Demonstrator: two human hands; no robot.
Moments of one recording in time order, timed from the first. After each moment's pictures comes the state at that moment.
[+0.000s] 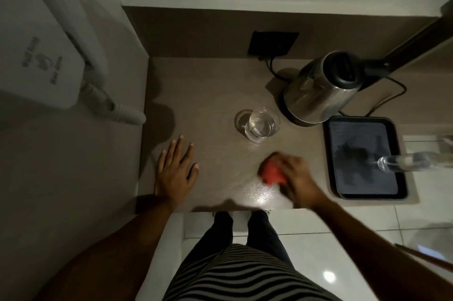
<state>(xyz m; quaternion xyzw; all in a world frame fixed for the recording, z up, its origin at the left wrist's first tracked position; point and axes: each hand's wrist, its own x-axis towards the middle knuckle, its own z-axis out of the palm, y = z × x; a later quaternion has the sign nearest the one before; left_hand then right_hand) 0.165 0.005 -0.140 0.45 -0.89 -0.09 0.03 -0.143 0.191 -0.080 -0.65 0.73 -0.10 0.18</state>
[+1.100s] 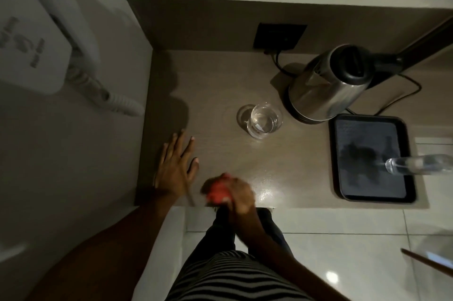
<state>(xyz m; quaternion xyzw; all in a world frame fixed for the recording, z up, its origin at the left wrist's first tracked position) 0.160 0.003 -0.136 0.46 -0.88 -0.10 -0.03 0.021 0.176 -0.090 -0.52 0.71 -0.43 0.21</state>
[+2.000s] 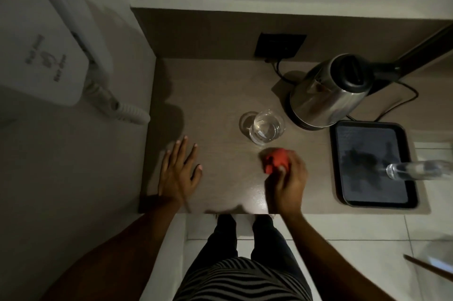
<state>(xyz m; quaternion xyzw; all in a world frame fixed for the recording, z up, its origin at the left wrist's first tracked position) 0.163 0.003 -0.135 0.45 -0.89 -0.11 0.01 -0.073 0.163 -0.078 -0.31 0.82 -0.45 0.18</state>
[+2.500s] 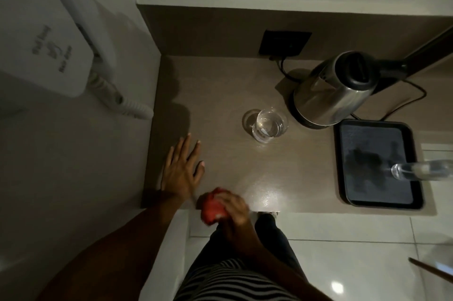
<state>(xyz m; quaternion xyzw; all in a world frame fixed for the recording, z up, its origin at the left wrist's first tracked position) 0.158 0.006 -0.128 0.45 -0.88 -0.13 -0.01 0.046 0.190 -0.089 -0.49 0.71 -0.40 0.31</state>
